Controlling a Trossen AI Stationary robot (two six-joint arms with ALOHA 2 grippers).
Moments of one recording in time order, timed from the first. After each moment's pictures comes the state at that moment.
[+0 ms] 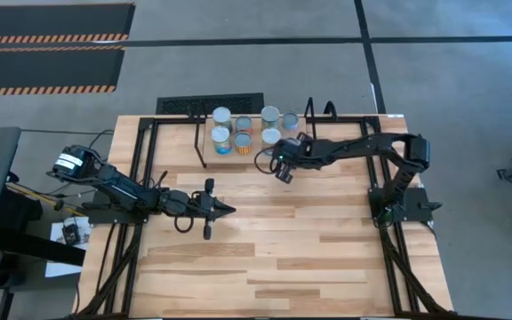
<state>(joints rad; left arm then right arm) -0.24 1.43 0.29 0.96 -0.25 -0.04 -0.26 1.74 1.09 -0.44 0.40 0.13</state>
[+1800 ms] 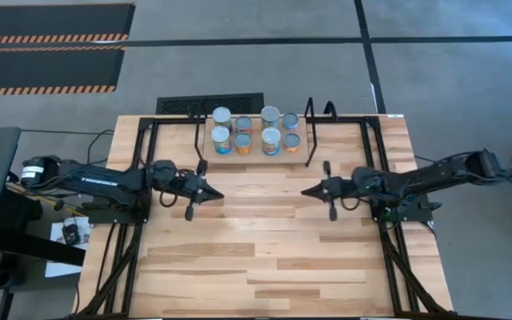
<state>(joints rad) 0.10 0.99 0.29 0.54 0.28 0.06 0.01 0.92 0.19 0.59 -0.02 -0.10</state>
